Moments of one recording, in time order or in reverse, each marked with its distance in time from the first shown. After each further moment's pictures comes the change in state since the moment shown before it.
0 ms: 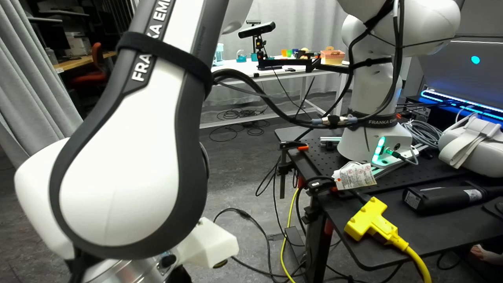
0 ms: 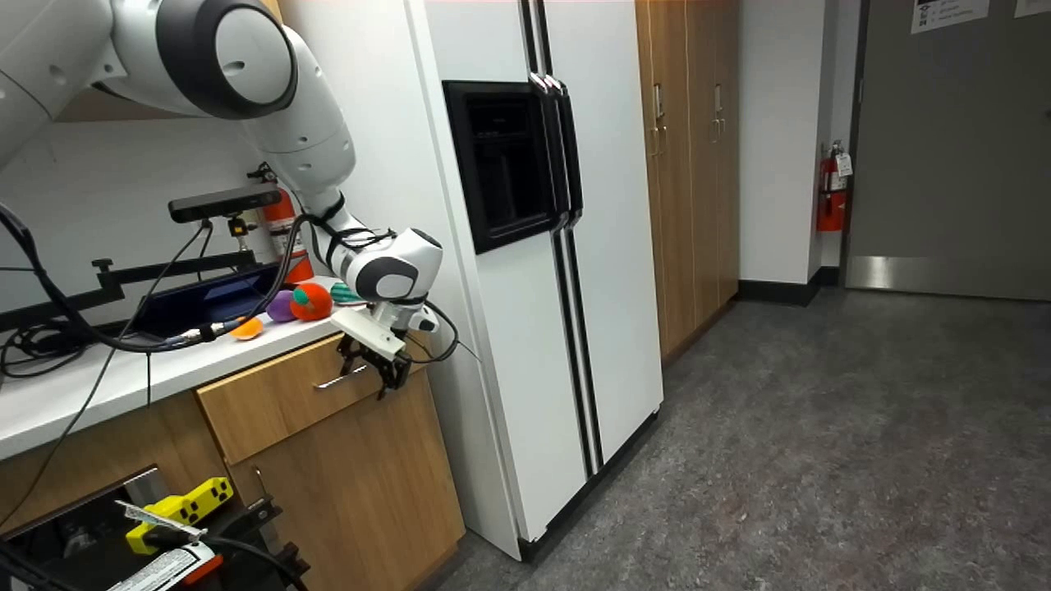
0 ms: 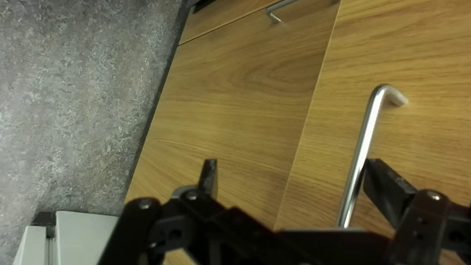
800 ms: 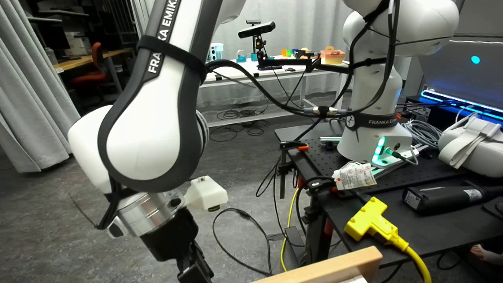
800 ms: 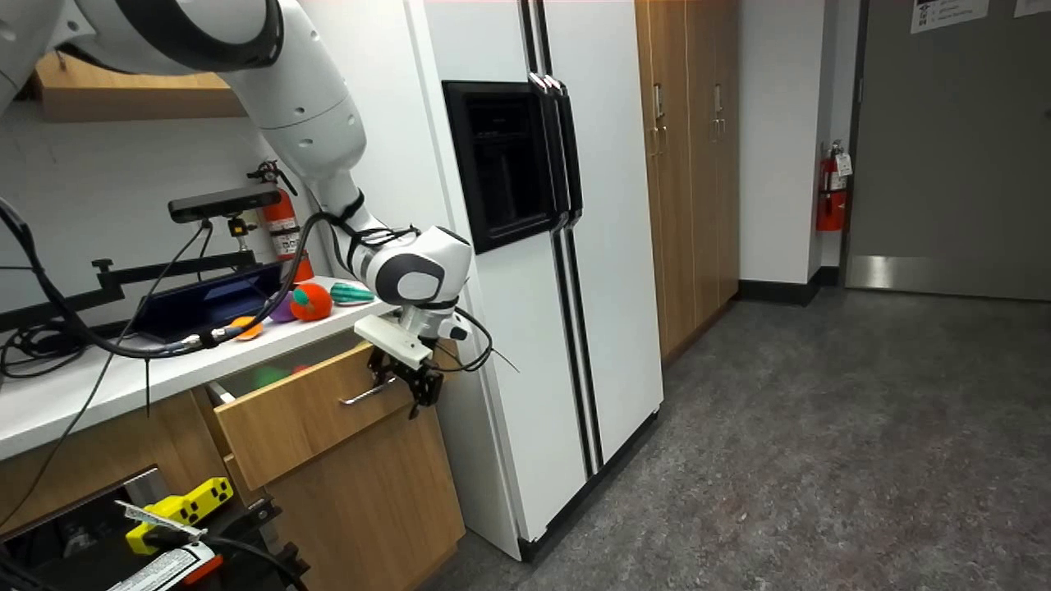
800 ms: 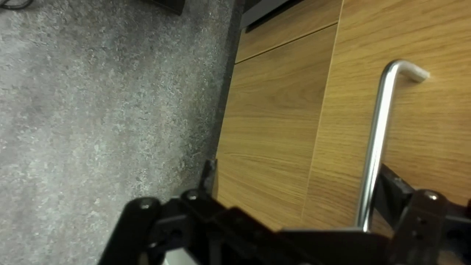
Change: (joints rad) arm -0.057 -0.107 -0.116 -0.148 -0.024 0.009 0.030
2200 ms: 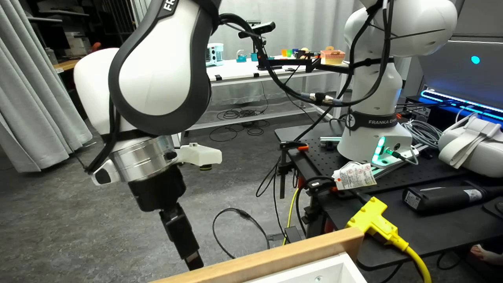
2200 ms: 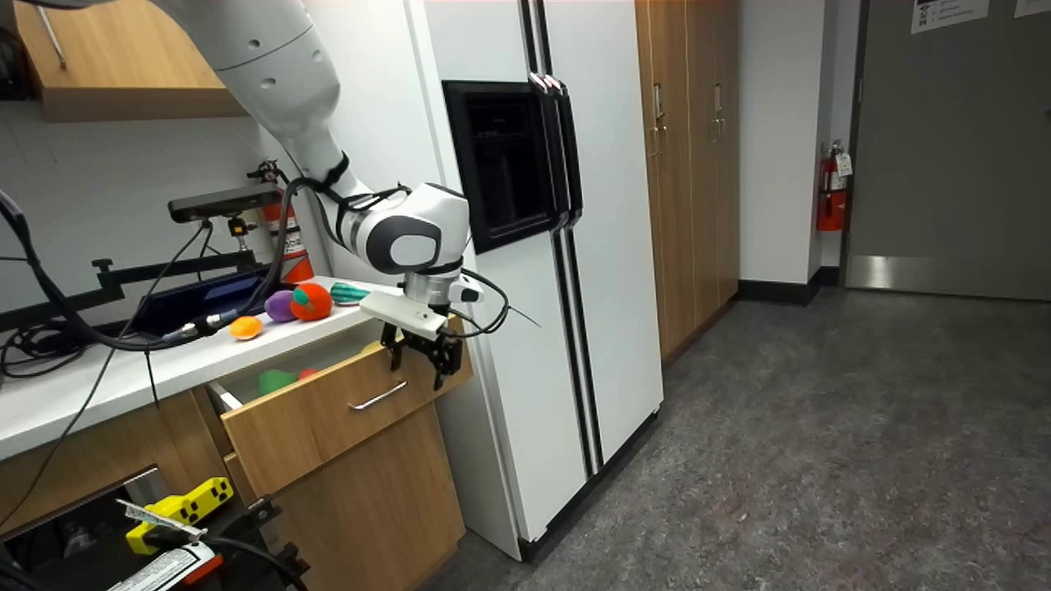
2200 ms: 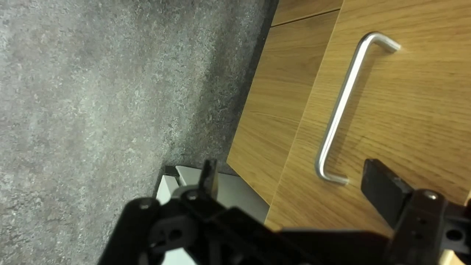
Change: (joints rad) arm -0.053 -0.183 -0.006 -0.134 -0.031 0.107 -0.092
